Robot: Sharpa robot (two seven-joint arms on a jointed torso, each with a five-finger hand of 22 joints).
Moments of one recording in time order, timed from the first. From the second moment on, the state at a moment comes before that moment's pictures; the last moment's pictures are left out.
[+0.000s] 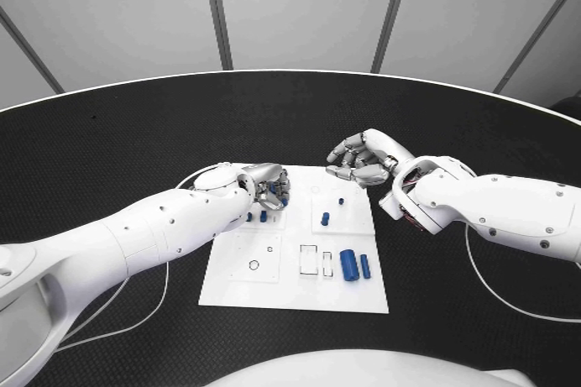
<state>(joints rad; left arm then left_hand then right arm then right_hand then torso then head) 1.16 -0.33 -0.11 0.98 -1.41 -0.10 -0.10 1.33 -0.15 0.69 -0.09 0.15 0.97 0.13 0.38 0.34 1.07 0.06 0.51 0.16 1.43 -0.02 1.43 0.83 0.14 1.33 0.08 1.26 0.91 1.19 -0.90 -0.09 1.55 -0.93 -0.53 0.08 1.31 -0.22 0.35 0.27 0.36 0.89 0.13 0.33 0.35 1.14 0.04 0.77 0.83 1.46 -0.03 1.23 1.12 0.14 1.33 0.07 0.75 0.93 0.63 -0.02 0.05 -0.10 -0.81</state>
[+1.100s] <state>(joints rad) 1.18 -0.40 -0.10 1.05 -1.39 -0.10 -0.13 1.32 -0.16 0.69 -0.09 0.15 0.97 0.13 0.37 0.34 1.07 0.05 0.51 0.17 1.43 -0.02 1.43 0.81 0.14 1.33 0.08 1.26 0.91 1.19 -0.90 -0.09 1.54 -0.93 -0.53 0.08 1.31 -0.22 0.35 0.27 0.36 0.89 0.13 0.33 0.35 1.14 0.04 0.77 0.83 1.46 -0.03 1.23 1.12 0.14 1.33 0.07 0.75 0.93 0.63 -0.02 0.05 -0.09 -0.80</state>
